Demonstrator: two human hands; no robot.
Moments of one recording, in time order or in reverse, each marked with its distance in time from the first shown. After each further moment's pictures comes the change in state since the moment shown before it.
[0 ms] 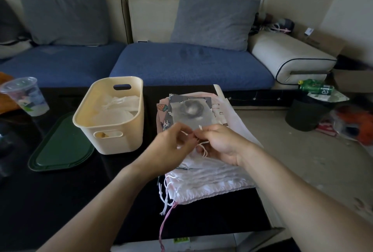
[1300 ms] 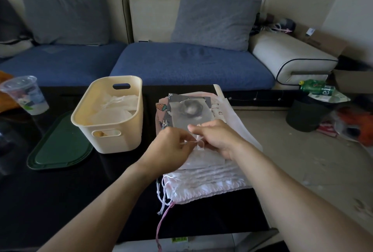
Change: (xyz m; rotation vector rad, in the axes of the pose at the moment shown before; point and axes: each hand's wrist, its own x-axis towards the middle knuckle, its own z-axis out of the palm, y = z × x) left_hand 0.006 0.002 0.009 0.143 0.038 0.047; right_hand 0.011 -0.002 -0.002 -0.211 0.151 -0.077
